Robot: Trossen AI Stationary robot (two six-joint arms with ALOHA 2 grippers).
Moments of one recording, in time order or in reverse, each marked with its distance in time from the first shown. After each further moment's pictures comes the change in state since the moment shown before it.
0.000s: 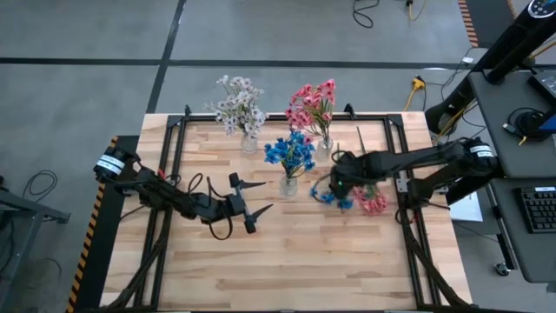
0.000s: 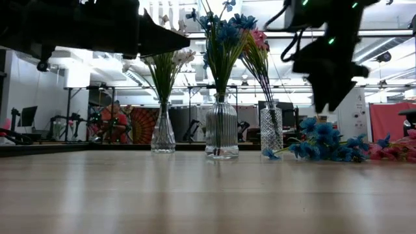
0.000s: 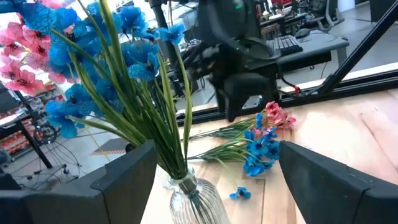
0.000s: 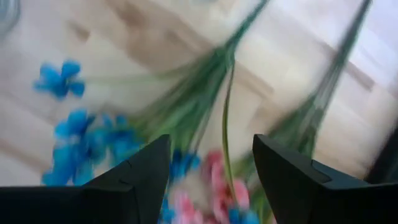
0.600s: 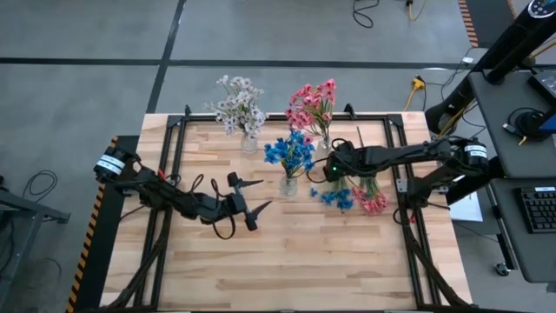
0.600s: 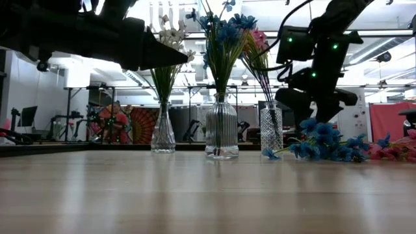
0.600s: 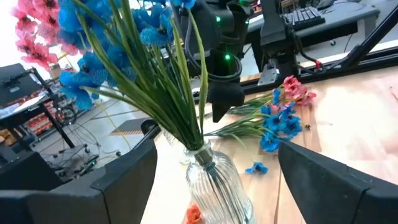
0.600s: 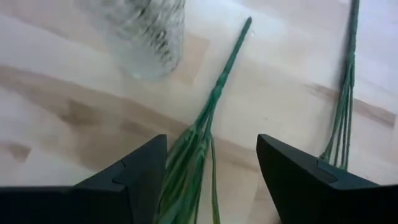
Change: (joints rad) left arm 0.002 0.001 -0.002 -0.089 -0.083 -0.031; right arm -0.202 0.064 -0.163 0.371 0.118 -0.019
